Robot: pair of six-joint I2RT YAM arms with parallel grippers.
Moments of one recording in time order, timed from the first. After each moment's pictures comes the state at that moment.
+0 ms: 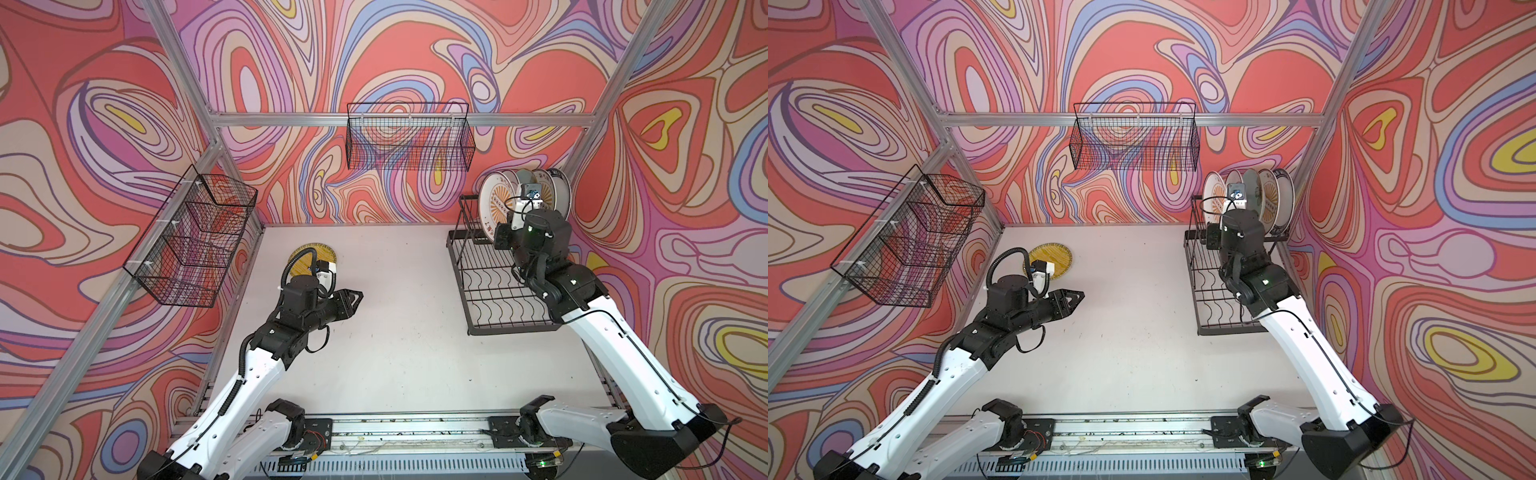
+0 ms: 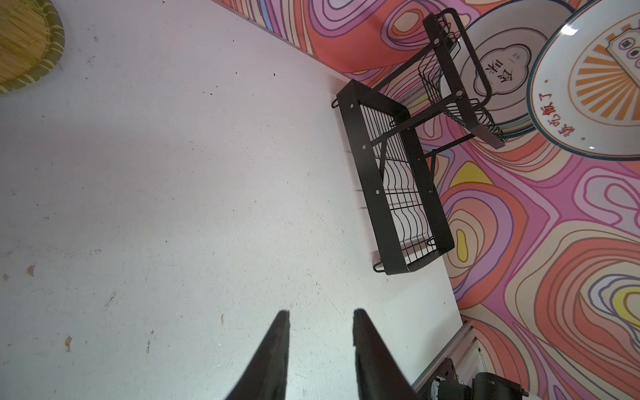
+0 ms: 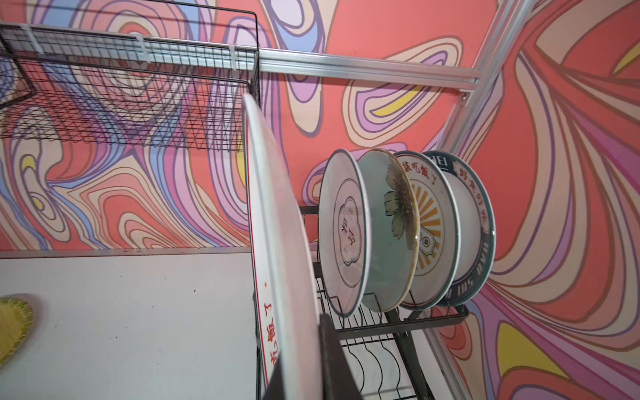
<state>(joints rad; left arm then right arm) -0.36 0.91 0.77 -0.36 0.33 -0.66 0.40 1.23 1.44 -0.44 0.54 -0.01</state>
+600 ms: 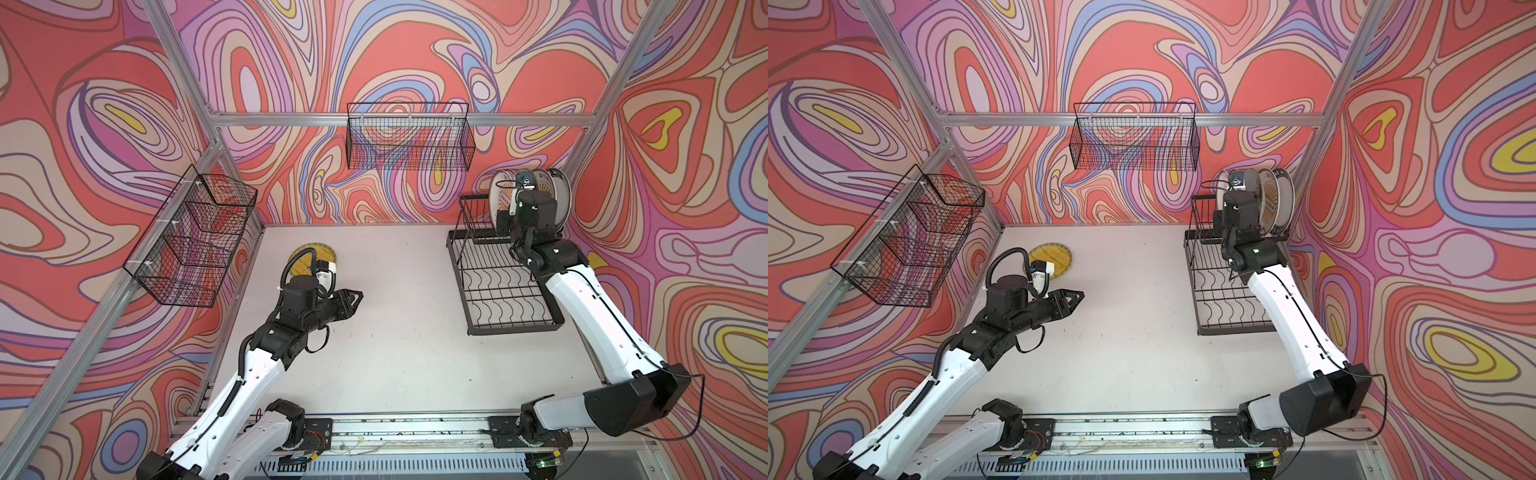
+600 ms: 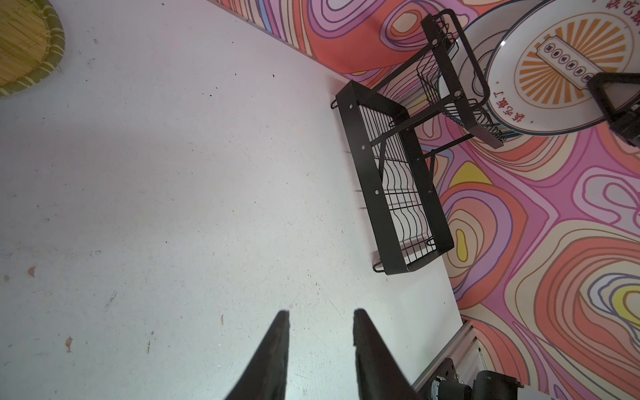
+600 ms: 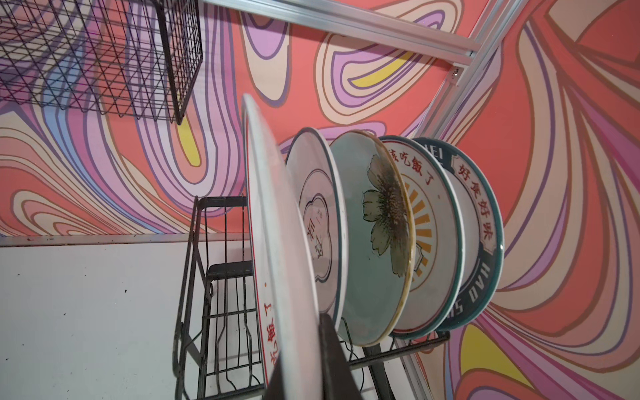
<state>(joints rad) -0.36 0.91 0.77 -0.36 0.33 -0.65 0.25 1.43 1.55 -0.44 0.48 -0.08</state>
